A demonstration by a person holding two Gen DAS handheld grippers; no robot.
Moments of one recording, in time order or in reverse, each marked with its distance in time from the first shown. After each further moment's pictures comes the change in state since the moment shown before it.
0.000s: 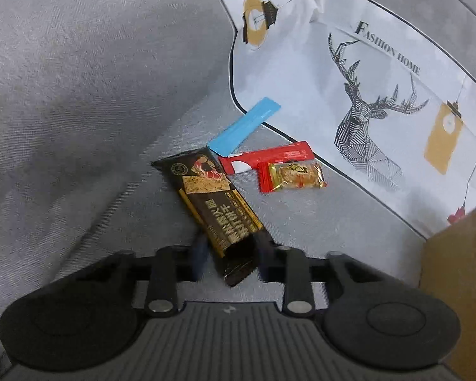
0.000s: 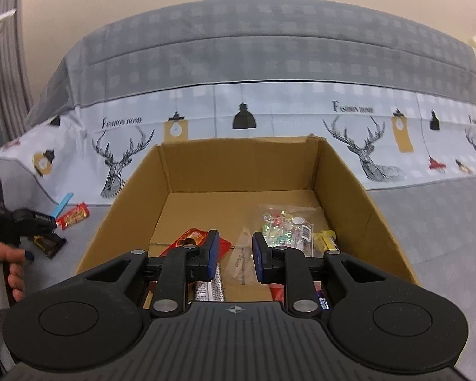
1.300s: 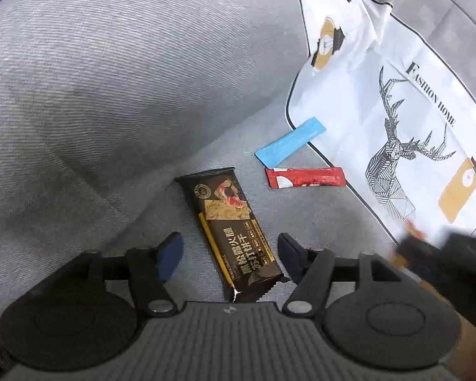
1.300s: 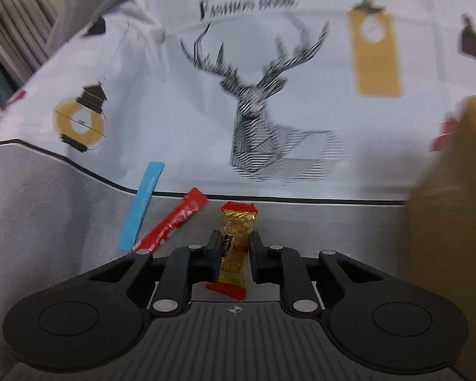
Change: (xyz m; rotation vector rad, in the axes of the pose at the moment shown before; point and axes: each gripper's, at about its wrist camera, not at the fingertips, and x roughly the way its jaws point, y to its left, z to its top) left arm -0.016 0.026 0.021 -0.214 0.079 0.026; right arm 0.236 0.204 0.093 0.051 0.449 0.279
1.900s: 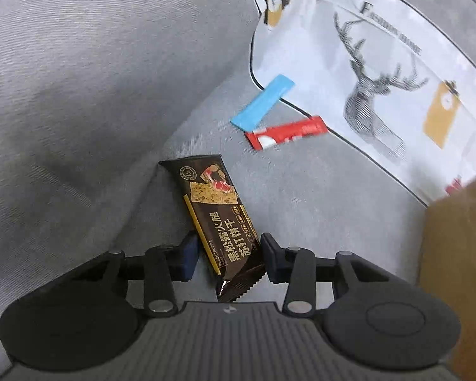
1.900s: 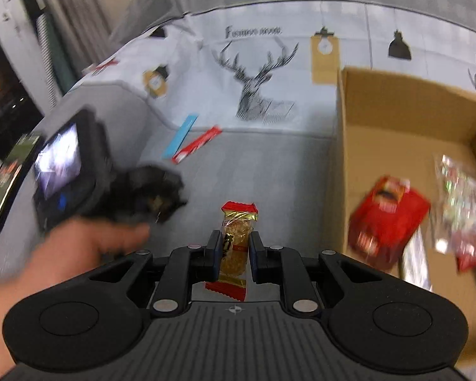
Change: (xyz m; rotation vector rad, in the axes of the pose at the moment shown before) left arm 0.002 0.005 -0.012 0.270 0.075 -0.073; right arm -0.157 0.012 -0.150 -0.082 -0.039 0.027
